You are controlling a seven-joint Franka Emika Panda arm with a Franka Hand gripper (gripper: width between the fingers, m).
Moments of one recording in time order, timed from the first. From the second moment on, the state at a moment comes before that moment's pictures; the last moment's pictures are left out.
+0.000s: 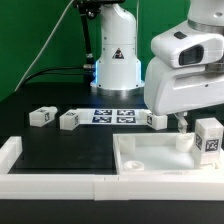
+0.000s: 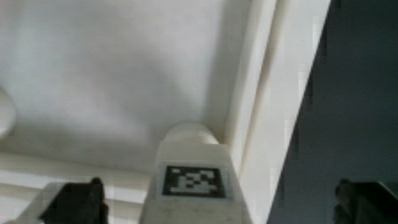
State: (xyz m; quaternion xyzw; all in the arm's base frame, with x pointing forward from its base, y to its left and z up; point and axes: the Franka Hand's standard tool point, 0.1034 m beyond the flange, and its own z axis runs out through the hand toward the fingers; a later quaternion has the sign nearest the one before) arm 0.611 0.121 0.088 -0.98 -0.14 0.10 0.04
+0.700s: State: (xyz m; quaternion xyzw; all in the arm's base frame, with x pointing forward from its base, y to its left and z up) arm 0.620 0.118 0.091 -0.98 -0.14 0.10 0.04
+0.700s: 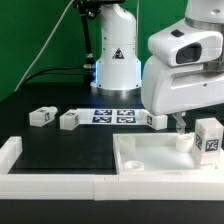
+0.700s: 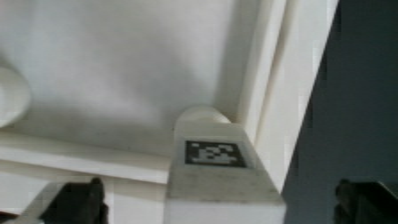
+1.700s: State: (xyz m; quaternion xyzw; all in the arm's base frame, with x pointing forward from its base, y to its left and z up) arm 0.621 0.118 0.091 -0.99 -0.07 0.09 0.04
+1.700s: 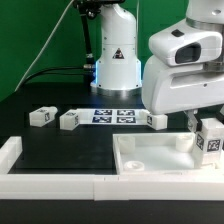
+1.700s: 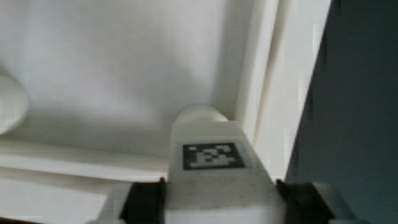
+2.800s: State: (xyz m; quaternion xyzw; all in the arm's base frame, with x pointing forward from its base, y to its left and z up) arm 0.623 0.127 0.090 -0.87 0.49 0.07 0.02
